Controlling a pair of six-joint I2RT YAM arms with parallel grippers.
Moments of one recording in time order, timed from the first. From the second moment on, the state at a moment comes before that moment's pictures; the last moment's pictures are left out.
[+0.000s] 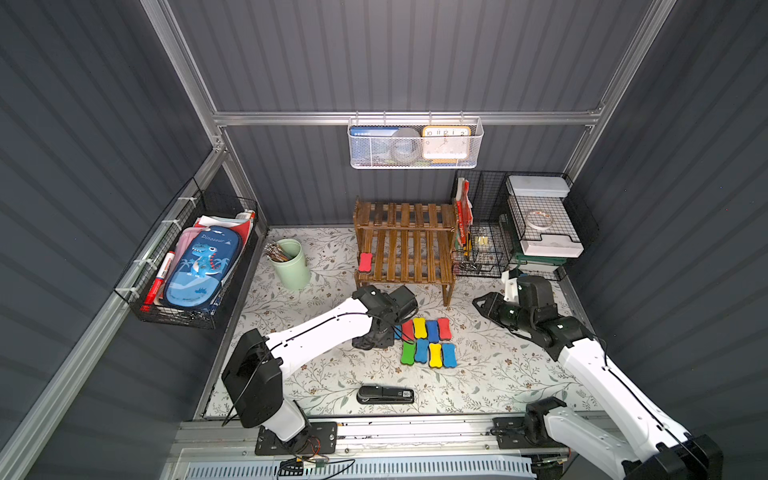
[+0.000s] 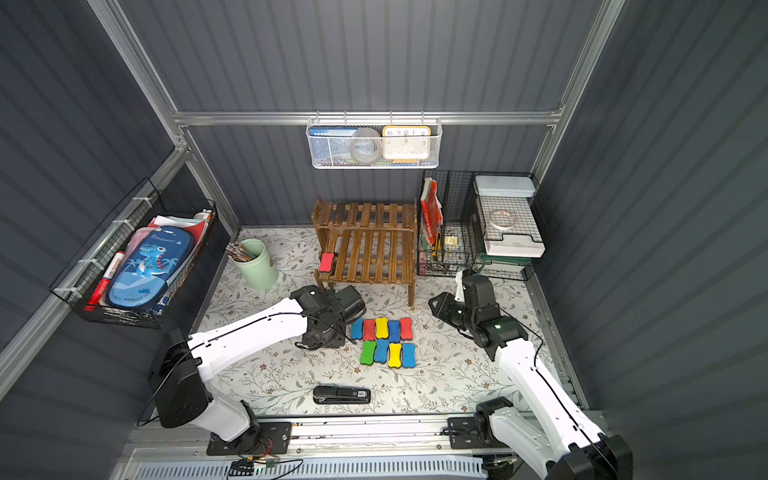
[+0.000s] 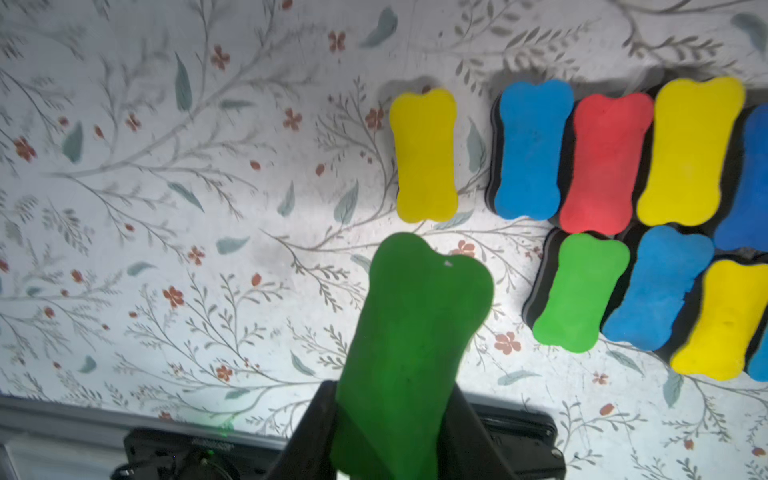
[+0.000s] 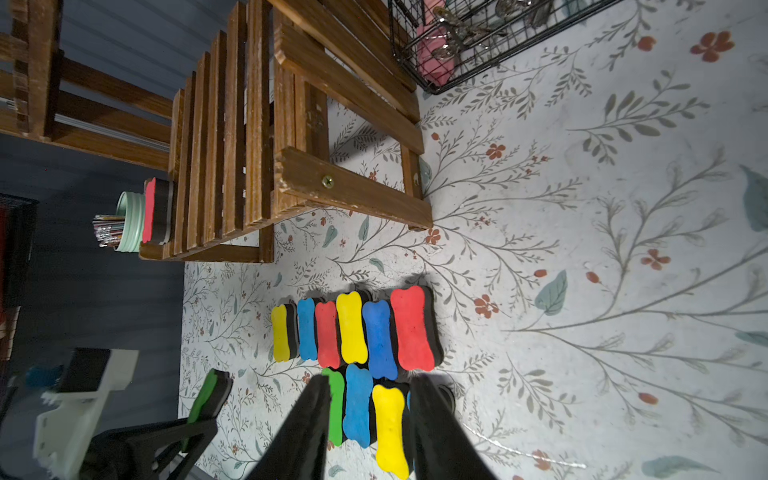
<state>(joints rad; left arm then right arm) -0.93 1.61 1.29 -1.22 -0.22 -0.89 0.24 0.96 0.74 -0.48 -0.27 0.73</state>
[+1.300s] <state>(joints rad) -0.96 2.00 1.48 -1.24 -0.06 -1.07 0.24 0.94 0.74 -0.48 -0.27 0.73</state>
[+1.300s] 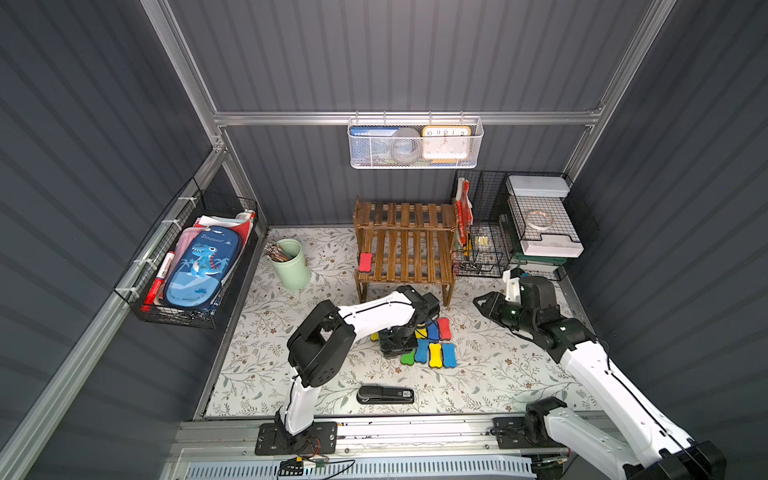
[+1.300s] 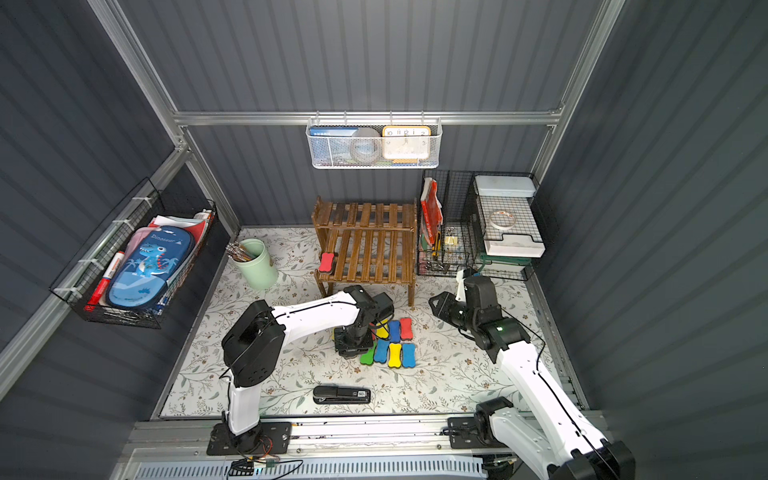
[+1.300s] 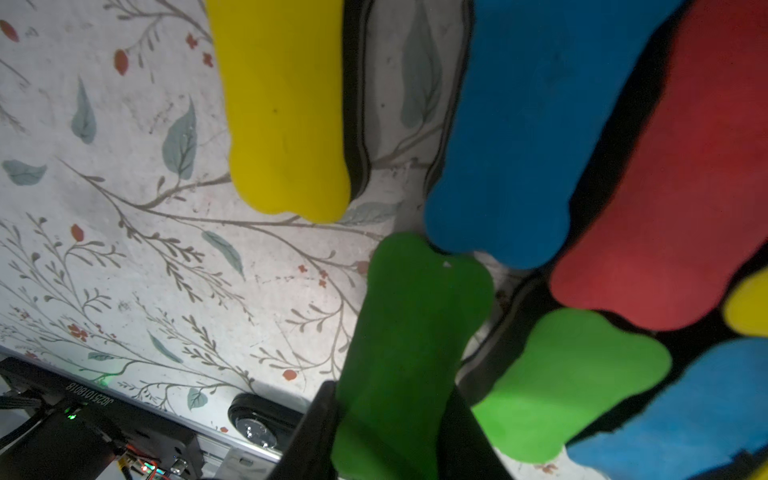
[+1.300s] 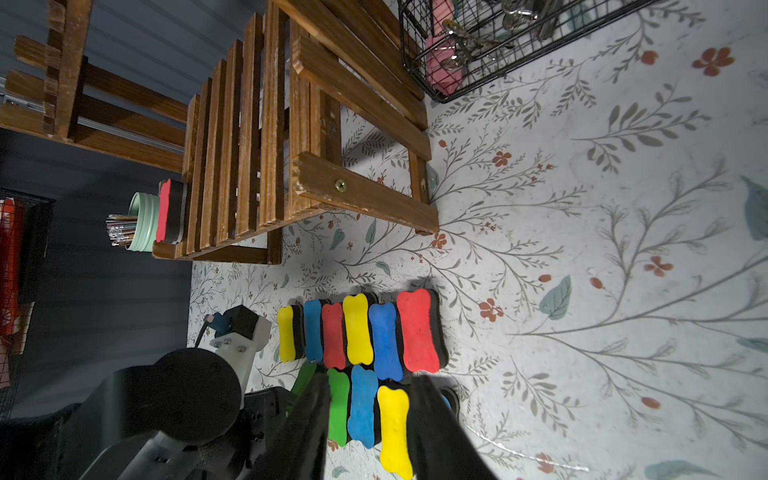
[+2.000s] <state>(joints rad) -0.97 1.97 1.48 -1.25 -0.06 -1.01 0.24 0.94 0.74 -0.48 -0.27 0.73</state>
